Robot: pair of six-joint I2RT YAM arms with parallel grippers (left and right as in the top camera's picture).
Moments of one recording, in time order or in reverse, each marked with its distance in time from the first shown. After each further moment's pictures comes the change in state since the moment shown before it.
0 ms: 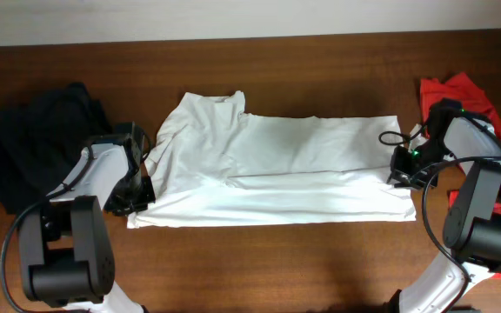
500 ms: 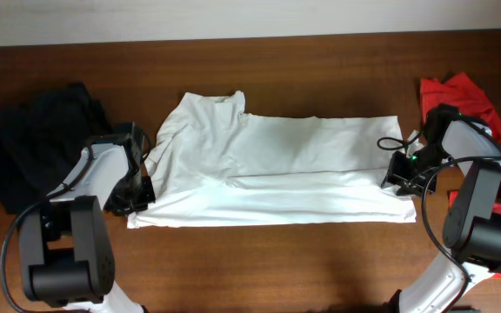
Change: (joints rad) left arm 0.000 0.000 0.000 0.000 0.000 0.000; right arm 0.000 0.000 -0.030 -0.002 0.000 0.017
